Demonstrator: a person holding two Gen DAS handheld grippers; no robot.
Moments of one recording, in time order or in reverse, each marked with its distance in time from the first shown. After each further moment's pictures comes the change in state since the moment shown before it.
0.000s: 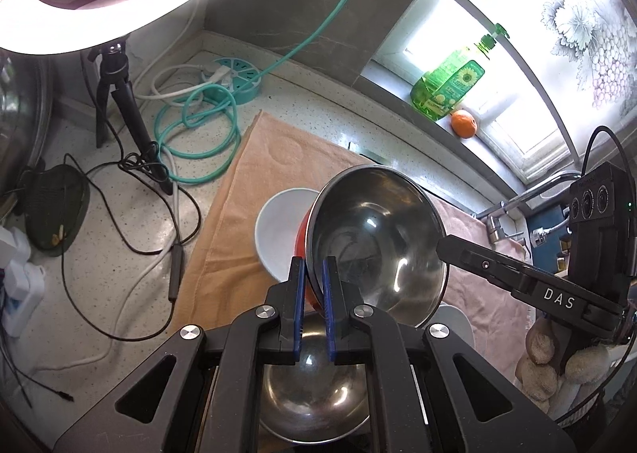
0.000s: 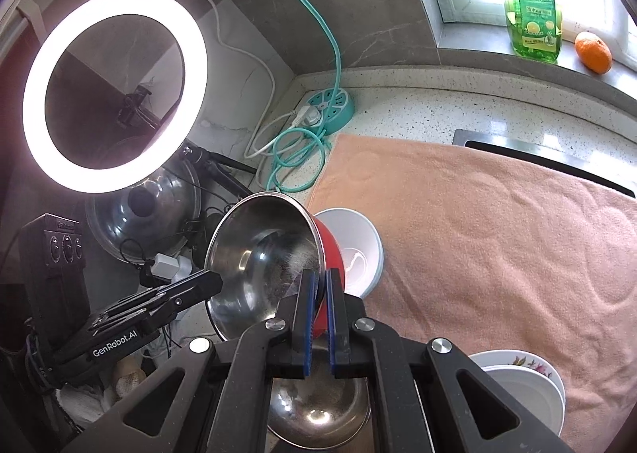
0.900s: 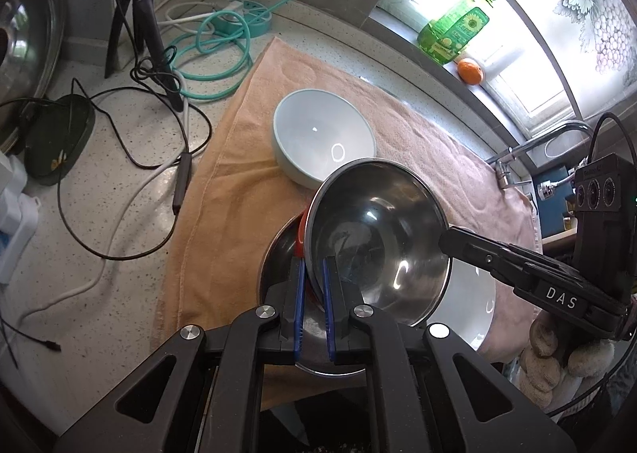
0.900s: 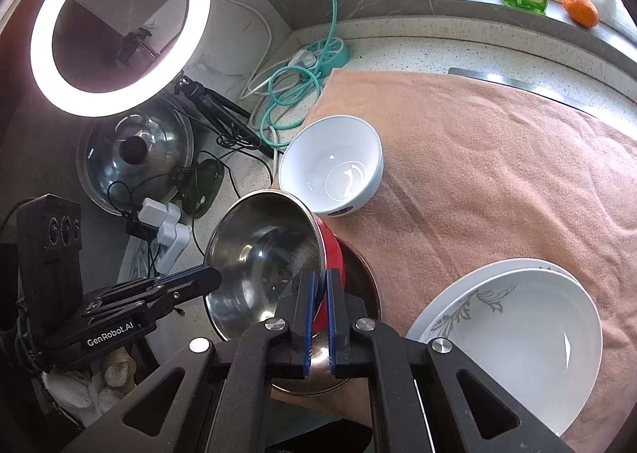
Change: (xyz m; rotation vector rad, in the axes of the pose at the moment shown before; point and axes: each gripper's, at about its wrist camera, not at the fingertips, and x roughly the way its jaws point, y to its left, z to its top) left arm 0.008 0.019 -0.068 -0.002 0.127 0.005; right arm 0.018 0.002 -0.077 0.001 0.078 -0.031
